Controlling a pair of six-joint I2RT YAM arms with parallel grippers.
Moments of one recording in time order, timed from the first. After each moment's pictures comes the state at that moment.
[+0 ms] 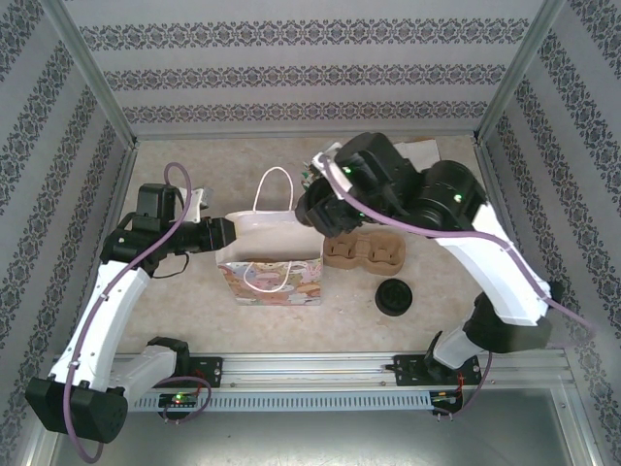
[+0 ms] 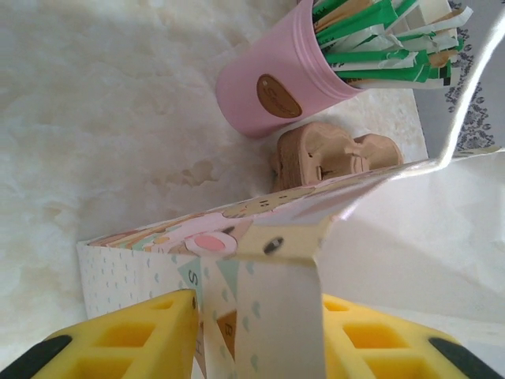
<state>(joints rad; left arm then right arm) -0.13 1.00 1.05 -0.87 0.55 -0.34 0.99 1.59 2.26 -1.48 0.19 0.09</state>
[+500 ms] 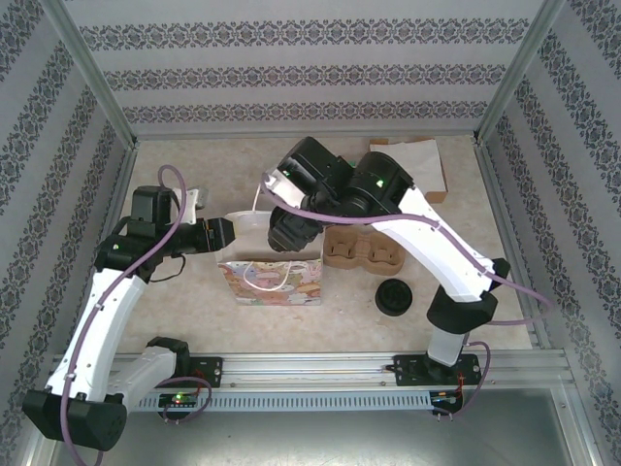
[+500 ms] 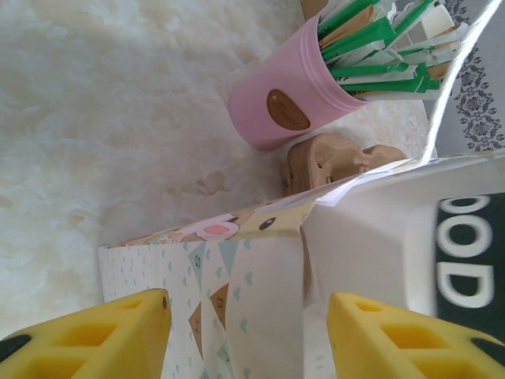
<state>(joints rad) -0.13 0.95 1.06 -0.89 0.50 -0.33 1.01 1.82 2.37 -1.55 0.05 -0.02</state>
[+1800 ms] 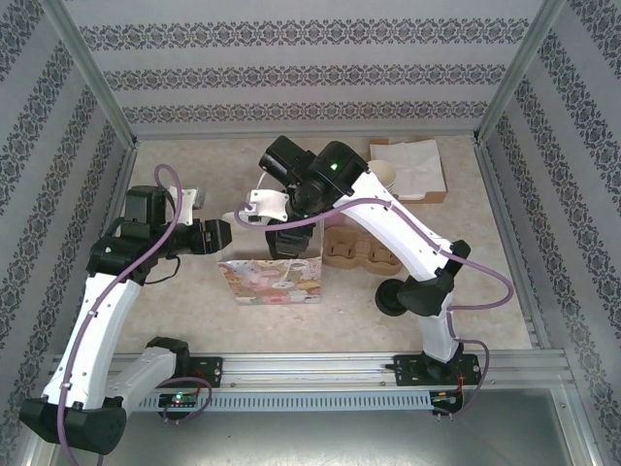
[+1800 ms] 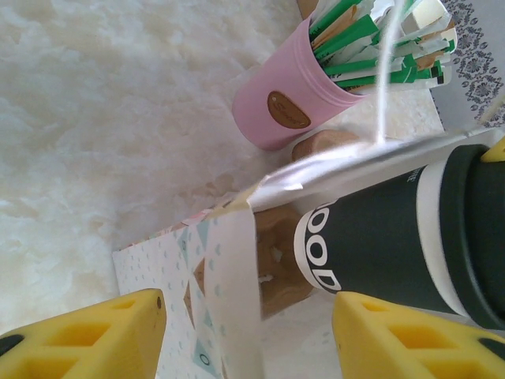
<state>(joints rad) -0.13 0.93 1.10 -0.95 0.47 -0.26 0.93 2.00 2.44 -1.63 -0.12 -0.55</state>
